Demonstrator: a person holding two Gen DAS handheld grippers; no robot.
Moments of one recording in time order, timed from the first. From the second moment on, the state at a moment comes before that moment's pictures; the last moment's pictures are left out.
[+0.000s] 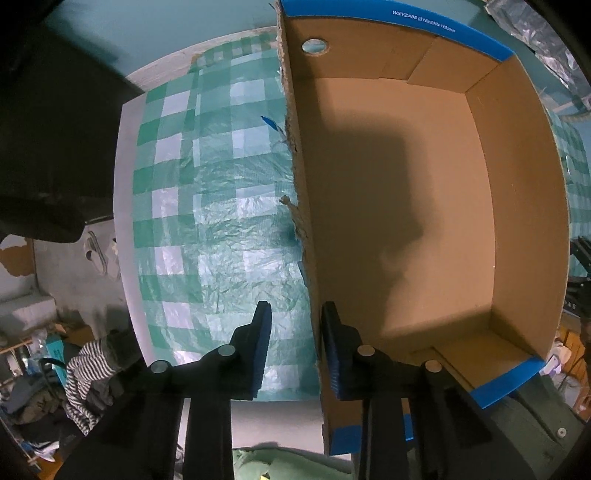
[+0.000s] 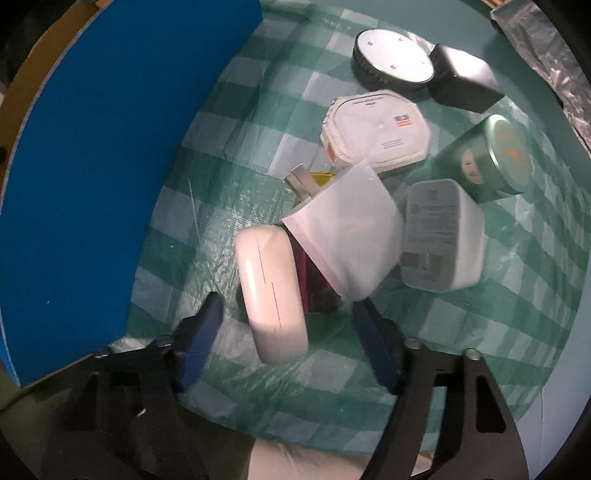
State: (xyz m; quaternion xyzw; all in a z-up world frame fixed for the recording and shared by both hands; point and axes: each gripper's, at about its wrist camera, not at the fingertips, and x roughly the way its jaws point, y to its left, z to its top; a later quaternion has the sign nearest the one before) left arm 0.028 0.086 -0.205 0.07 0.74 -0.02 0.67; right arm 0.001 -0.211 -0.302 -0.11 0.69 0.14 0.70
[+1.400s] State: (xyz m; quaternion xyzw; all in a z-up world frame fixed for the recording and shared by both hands) left arm 0.001 0.090 -0.217 0.04 0.75 -0.03 0.66; right arm 0.000 -0.174 -0.299 -0.08 0.70 0.17 0.69
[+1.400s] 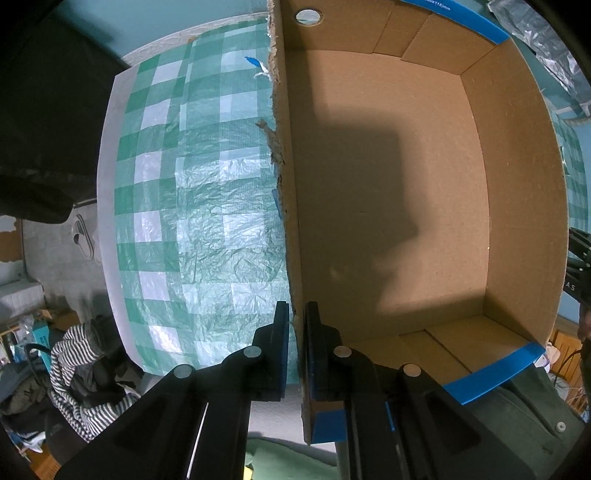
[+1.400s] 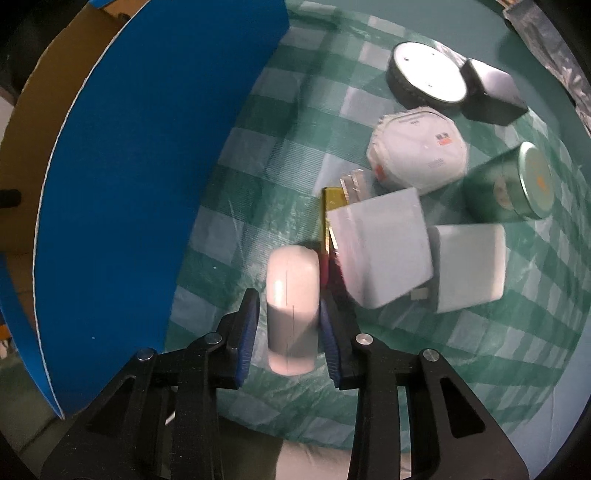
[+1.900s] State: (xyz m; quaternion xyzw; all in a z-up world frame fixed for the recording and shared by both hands) left arm -0.003 0.091 -0.218 0.05 0.75 -0.04 0.66; right arm 0.003 -0.185 -0.291 -0.06 0.70 0.16 0.70
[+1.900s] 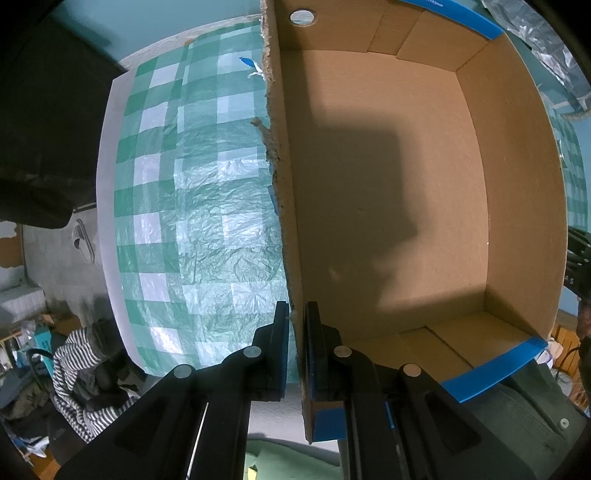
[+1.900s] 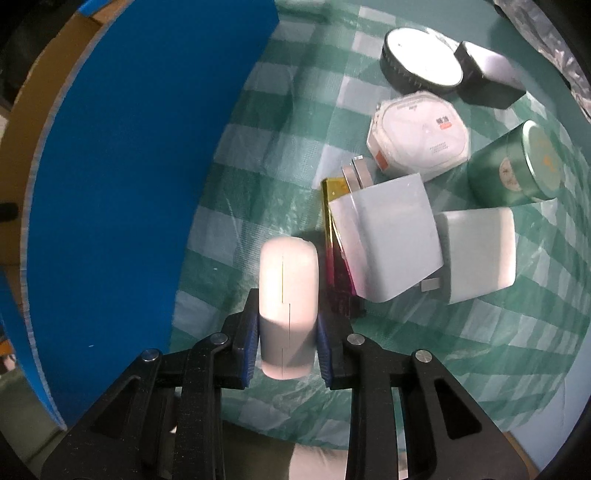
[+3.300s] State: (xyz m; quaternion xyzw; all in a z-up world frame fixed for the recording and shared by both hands) left arm -0.008 0.085 -0.217 0.06 0.74 -0.04 0.66; right arm 0.063 -0.120 -0.141 -0.07 0.58 0.22 0.78
